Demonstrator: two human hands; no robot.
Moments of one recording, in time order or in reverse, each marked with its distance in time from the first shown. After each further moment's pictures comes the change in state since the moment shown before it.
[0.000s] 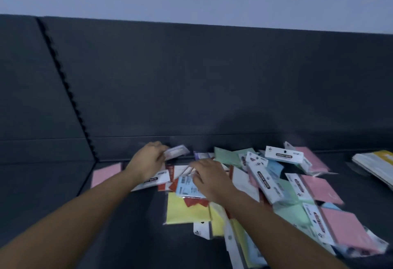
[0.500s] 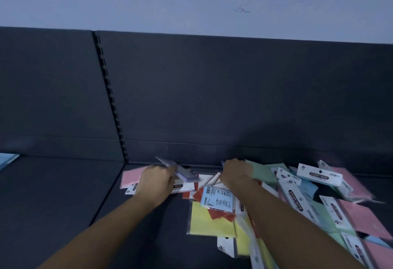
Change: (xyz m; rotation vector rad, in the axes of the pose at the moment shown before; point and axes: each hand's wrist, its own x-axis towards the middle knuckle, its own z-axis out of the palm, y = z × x) left_hand -0.049 -0.023 0.003 0.329 0.176 -0.094; right_hand 0.068 -0.003 -0.003 -0.382 -0.223 0.445
